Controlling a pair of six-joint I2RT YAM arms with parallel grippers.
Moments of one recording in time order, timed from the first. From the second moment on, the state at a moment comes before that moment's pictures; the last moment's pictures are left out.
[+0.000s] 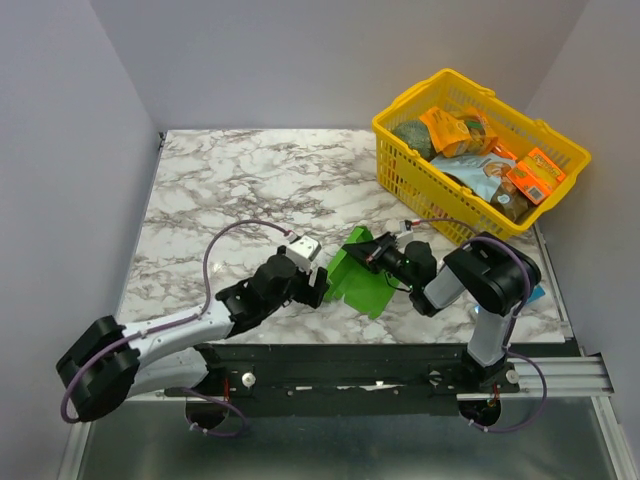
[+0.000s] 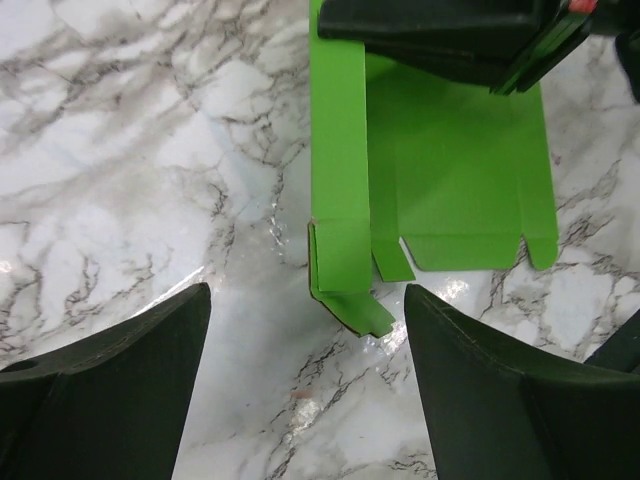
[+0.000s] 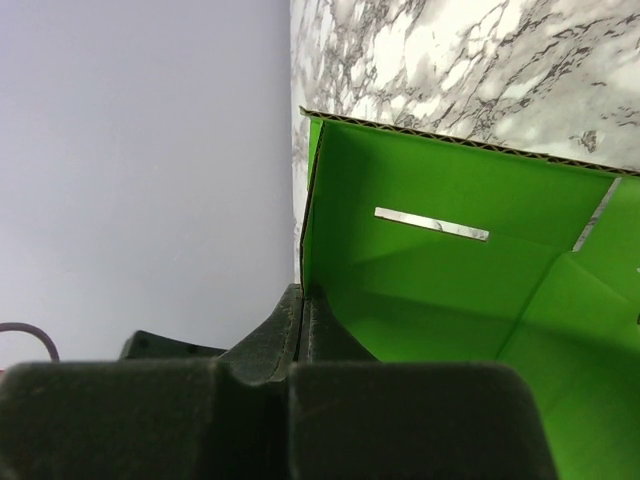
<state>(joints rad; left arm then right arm) -0.90 1.14 0.43 0.19 -0.14 -0.27 0.58 1.86 0.39 1.34 -0.20 1.36</state>
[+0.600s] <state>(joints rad) -0.87 1.13 0.56 0.00 -0.20 -0.19 0.58 1.84 0.38 1.34 -0.20 1.35</state>
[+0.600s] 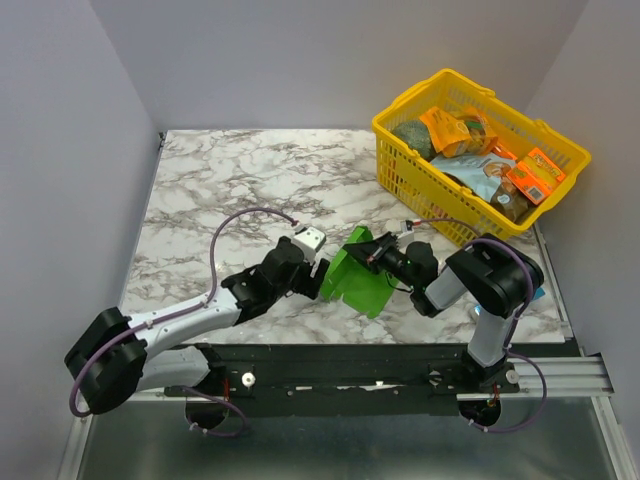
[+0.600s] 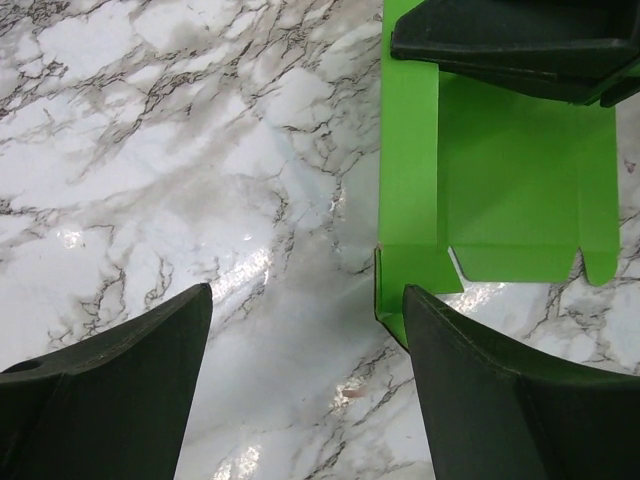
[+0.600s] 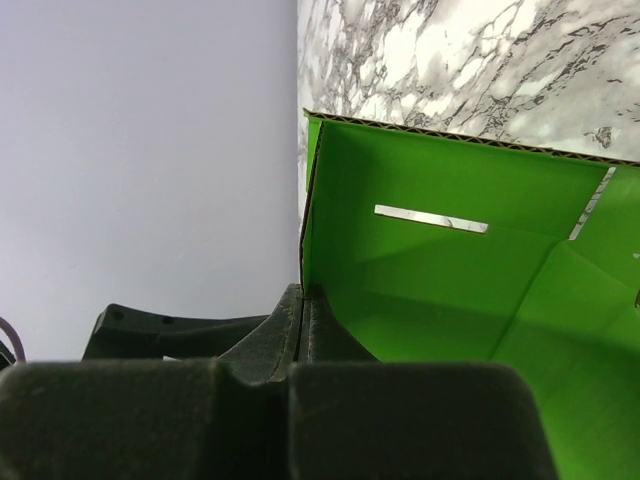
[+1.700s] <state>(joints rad) -1.04 1.30 0.48 0.35 -0.39 -0.07 0.58 1.83 0.35 1.34 -0.20 1.39</state>
